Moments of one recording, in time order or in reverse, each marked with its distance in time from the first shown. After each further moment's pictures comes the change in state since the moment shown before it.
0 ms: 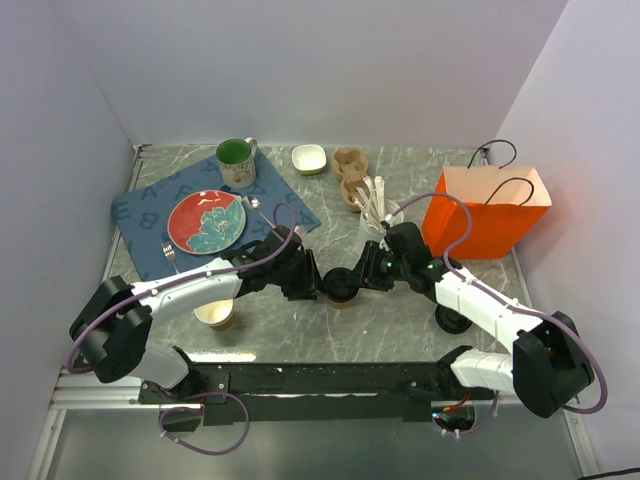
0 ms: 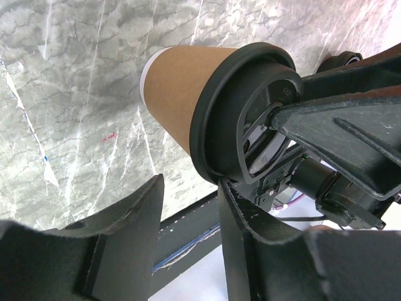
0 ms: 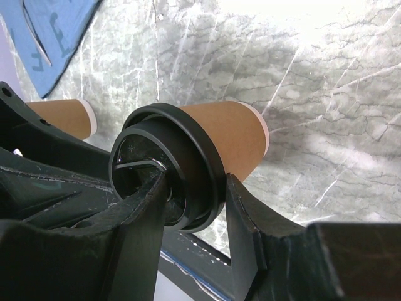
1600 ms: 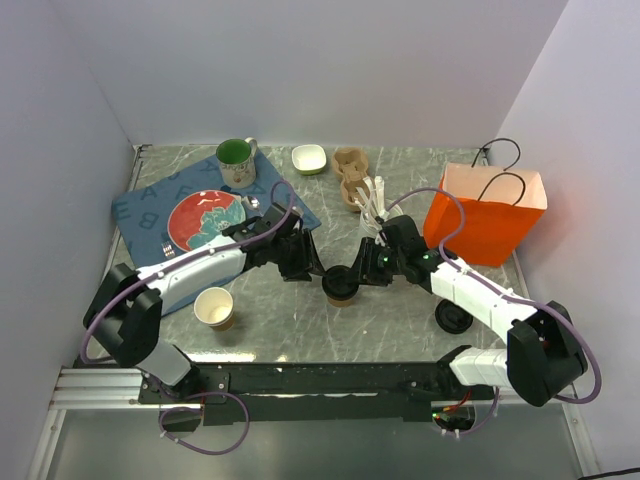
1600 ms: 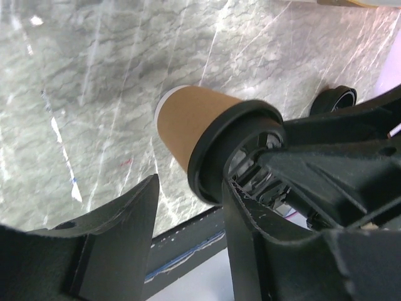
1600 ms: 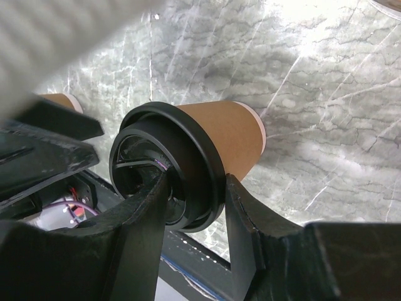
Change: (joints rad) left arm 0.102 0.091 0.191 -0.163 0.021 0.073; right arm 0.000 0.061 0.079 -0.065 0.002 -0.080
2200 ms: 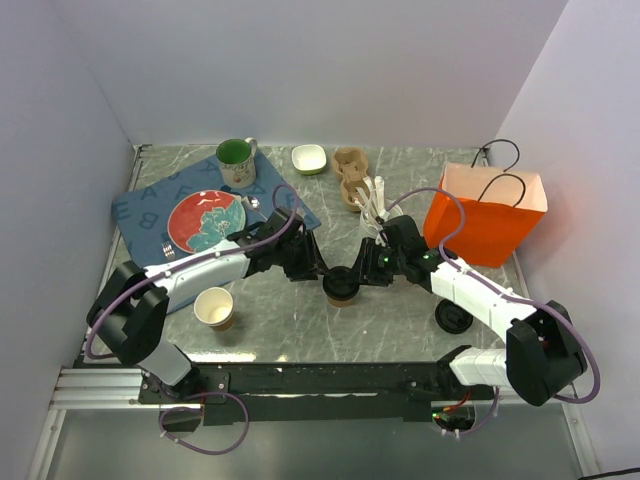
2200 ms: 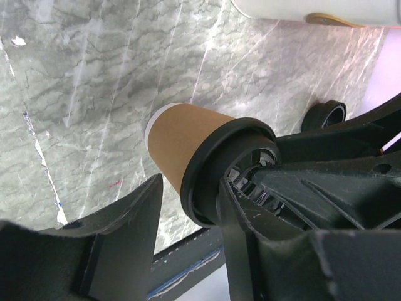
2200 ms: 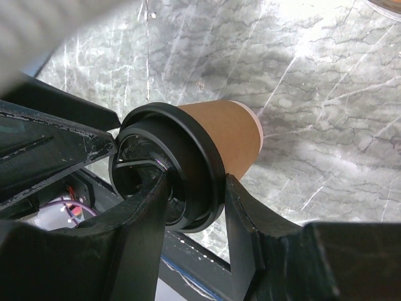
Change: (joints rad) left arm -0.021 0.031 -0.053 0.131 -0.026 -0.038; right arm -0.002 0.005 -0.003 0.002 -0.007 -0.012
